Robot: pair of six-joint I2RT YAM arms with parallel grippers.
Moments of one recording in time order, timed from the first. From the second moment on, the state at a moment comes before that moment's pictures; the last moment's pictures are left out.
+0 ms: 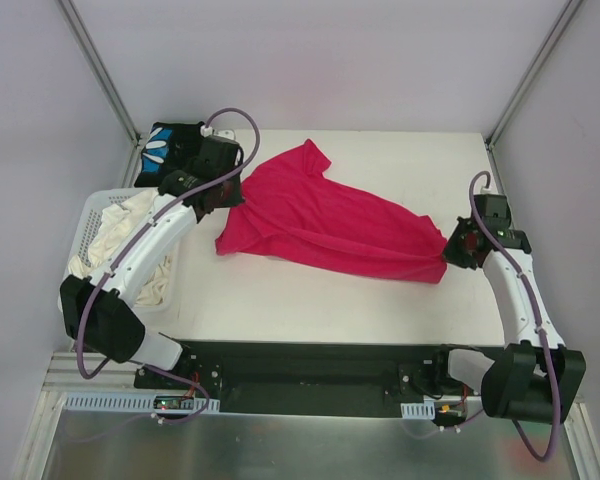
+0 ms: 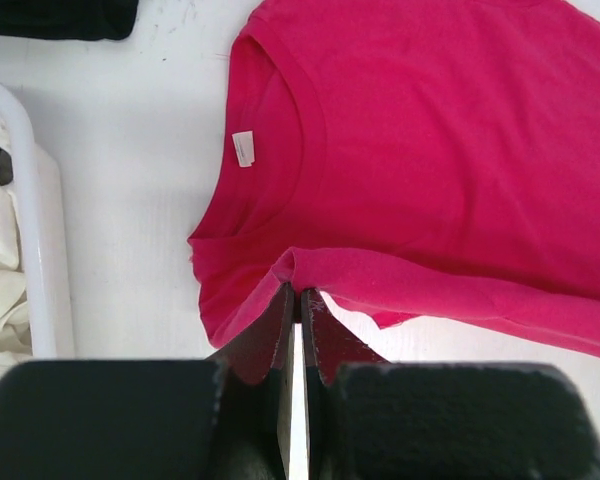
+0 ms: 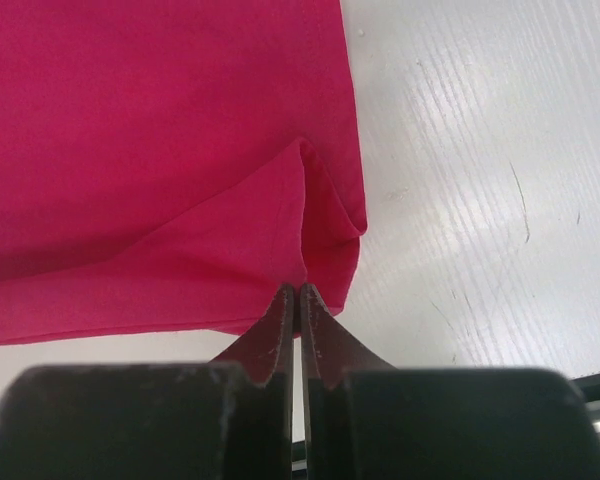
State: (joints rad) left arm -0.42 1.43 1.38 -0.75 -0.25 -0.39; right arm -0.08 1.13 0.92 -0.82 0.02 0.39
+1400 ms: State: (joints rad) left arm -0.40 1.74 1.49 -0.59 -0.21 -0.39; right arm -0.04 1.49 1.01 -0.66 0.14 0.43
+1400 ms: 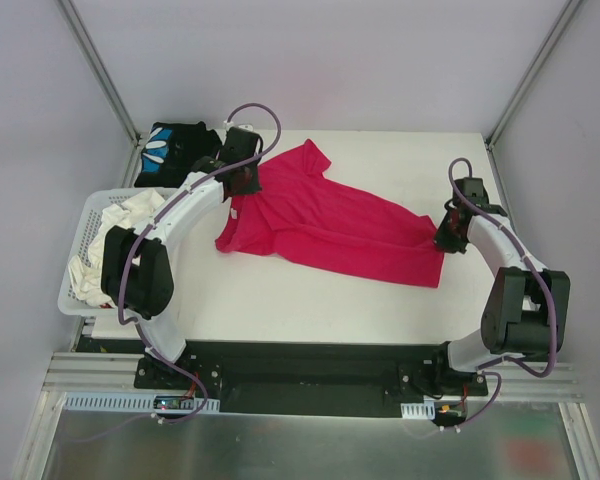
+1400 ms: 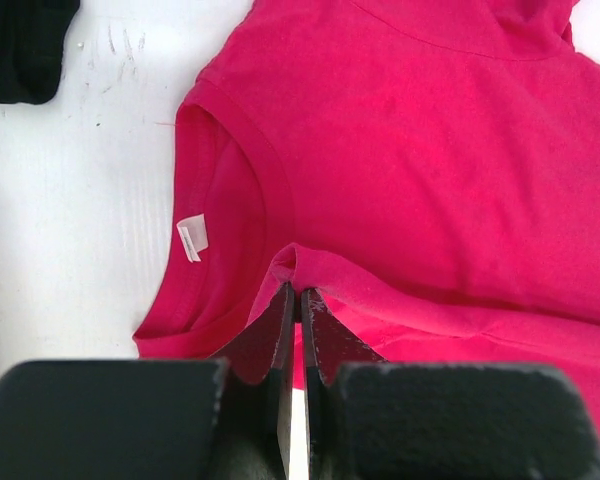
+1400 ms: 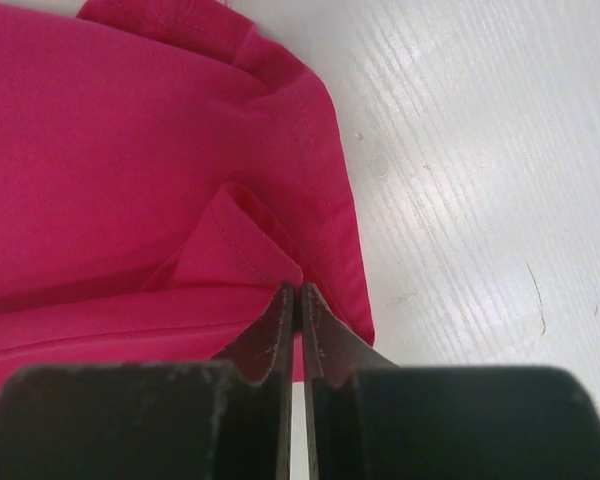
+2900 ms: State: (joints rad) left arm -0.40 1.86 1.49 -0.52 -0.19 -0.37; right arm -0.03 1.47 1.02 -0.65 0.11 0.43
